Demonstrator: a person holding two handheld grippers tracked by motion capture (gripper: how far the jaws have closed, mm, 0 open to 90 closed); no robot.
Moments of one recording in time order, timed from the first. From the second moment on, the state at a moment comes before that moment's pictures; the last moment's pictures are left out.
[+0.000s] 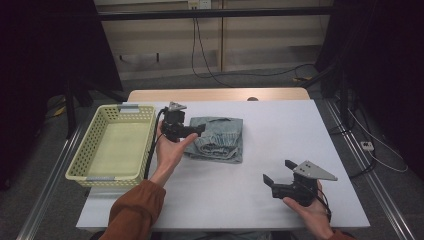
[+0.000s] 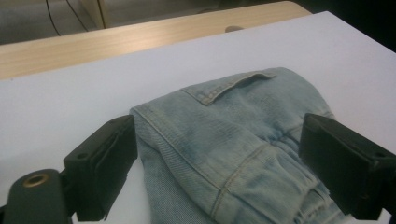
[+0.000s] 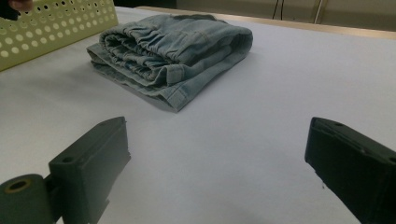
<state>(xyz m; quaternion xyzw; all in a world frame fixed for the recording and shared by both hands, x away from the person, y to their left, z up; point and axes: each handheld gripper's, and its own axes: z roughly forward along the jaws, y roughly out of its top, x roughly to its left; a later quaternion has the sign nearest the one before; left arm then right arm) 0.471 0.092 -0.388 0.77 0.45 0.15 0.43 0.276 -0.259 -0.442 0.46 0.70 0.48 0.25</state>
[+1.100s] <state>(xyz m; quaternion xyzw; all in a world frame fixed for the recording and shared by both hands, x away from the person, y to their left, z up) 0.522 0.084 -0.452 0.79 0.53 0.09 0.31 0.278 -0.259 -0.444 0.45 0.71 0.48 0.24</state>
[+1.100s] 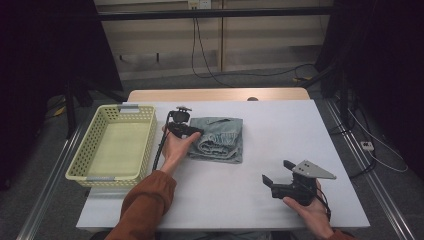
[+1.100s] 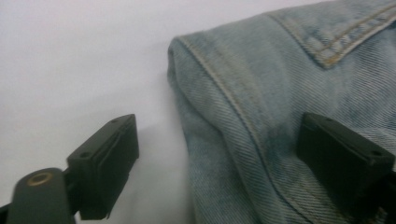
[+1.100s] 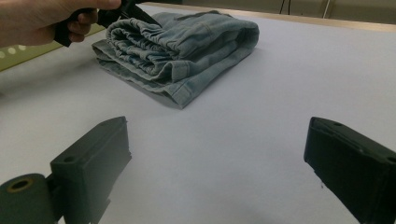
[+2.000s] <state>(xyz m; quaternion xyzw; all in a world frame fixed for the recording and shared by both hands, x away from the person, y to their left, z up) 0.511 0.080 -0.446 0.81 0.49 -0.01 0.34 0.279 -0.257 -0.444 0.45 0.71 0.48 0.24</state>
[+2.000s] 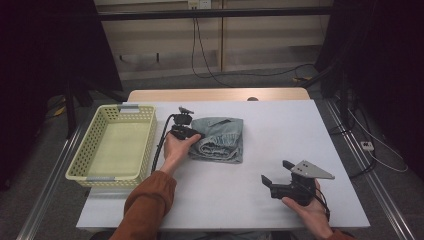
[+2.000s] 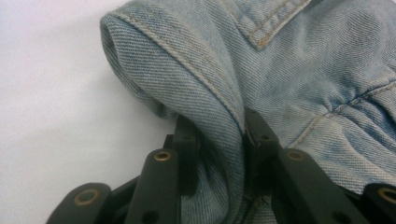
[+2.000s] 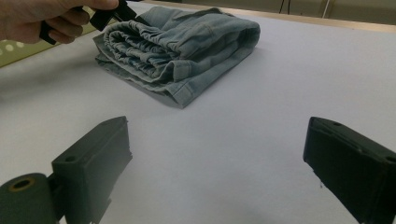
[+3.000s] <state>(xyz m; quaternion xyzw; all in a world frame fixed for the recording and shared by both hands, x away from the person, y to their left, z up) 0.490 0.079 -0.406 0.79 0.44 0.04 0.43 0.277 -0.261 -0.443 0.46 0.70 0.48 0.25</state>
